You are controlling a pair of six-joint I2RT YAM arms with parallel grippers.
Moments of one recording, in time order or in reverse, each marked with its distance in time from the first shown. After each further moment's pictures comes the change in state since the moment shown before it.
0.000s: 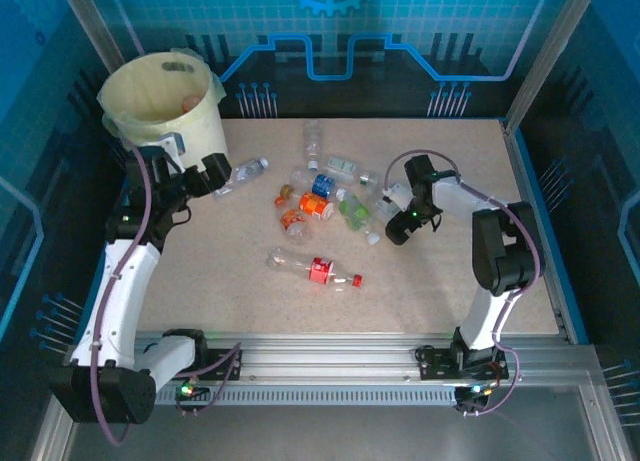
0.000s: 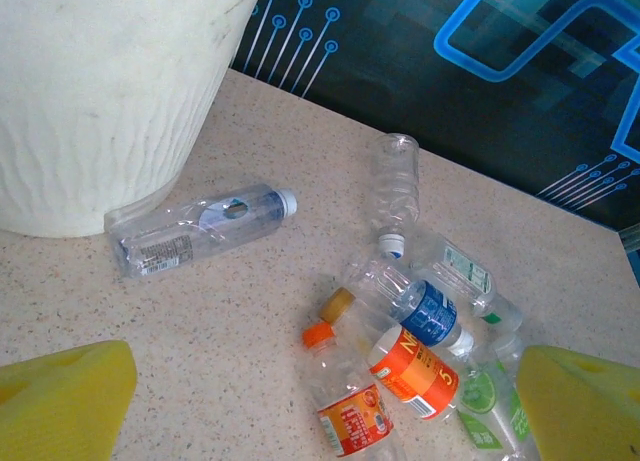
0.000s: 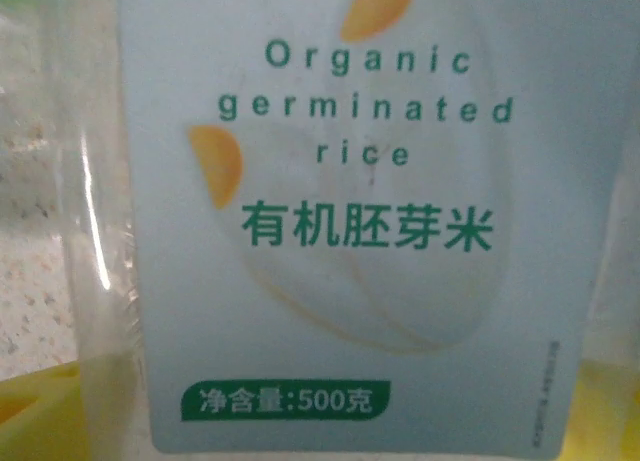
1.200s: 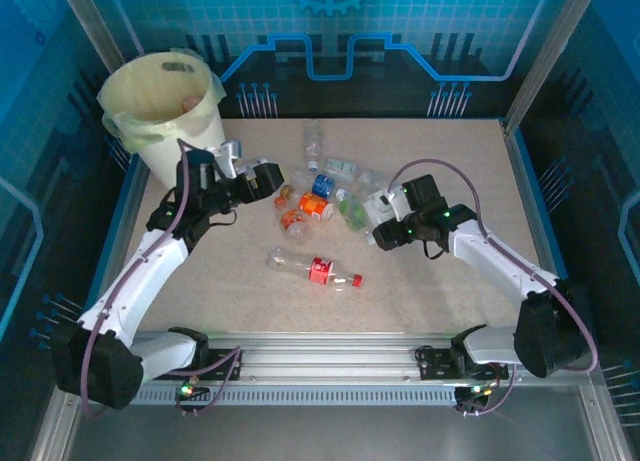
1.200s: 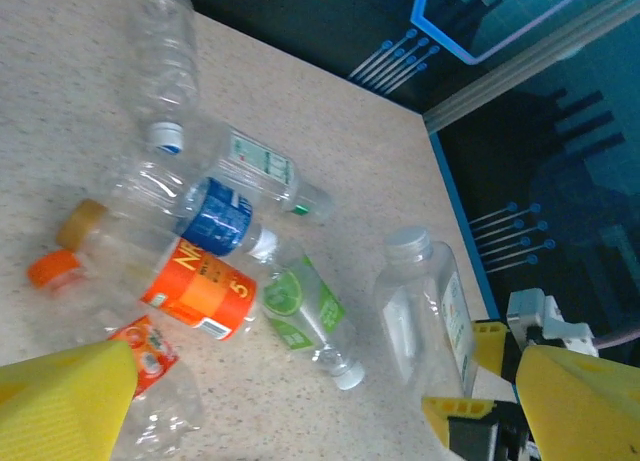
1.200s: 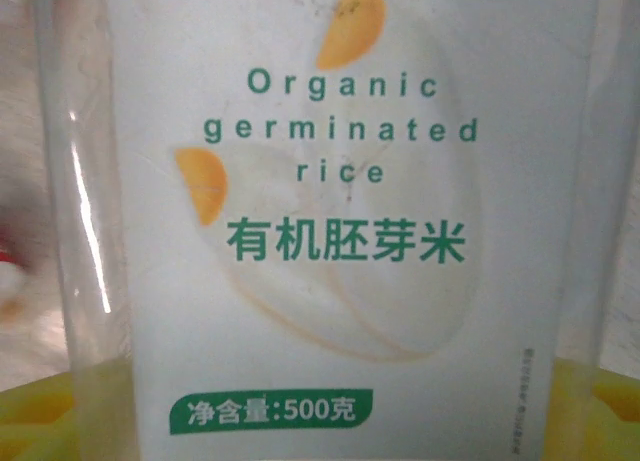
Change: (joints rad) left arm -0.275 0.112 -0.120 0.291 0.229 -0.203; right arm 0.199 -0.517 -0.285 0.145 -0.032 0.452
